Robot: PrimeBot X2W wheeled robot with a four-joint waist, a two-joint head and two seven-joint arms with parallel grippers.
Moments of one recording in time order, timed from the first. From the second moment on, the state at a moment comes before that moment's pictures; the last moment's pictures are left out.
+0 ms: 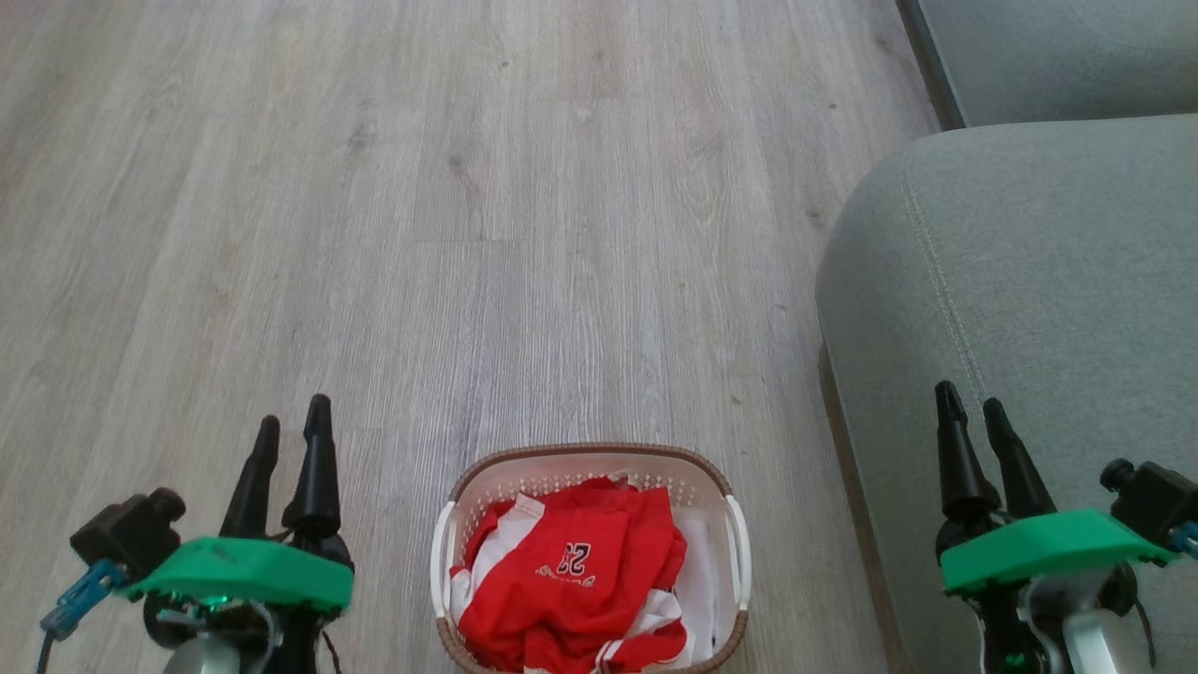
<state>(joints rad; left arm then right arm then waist) 0.00 0.06 -0.05 0.15 -0.69 -0.09 -0.12 0.00 -0.04 -0.03 0.15 0.70 0.13 -0.11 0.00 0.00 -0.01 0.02</state>
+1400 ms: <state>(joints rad) 0.00 0.06 -0.10 0.08 -0.19 -0.07 -0.24 0.00 -0.04 0.01 0.10 0.21 0.13 -0.24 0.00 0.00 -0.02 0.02</state>
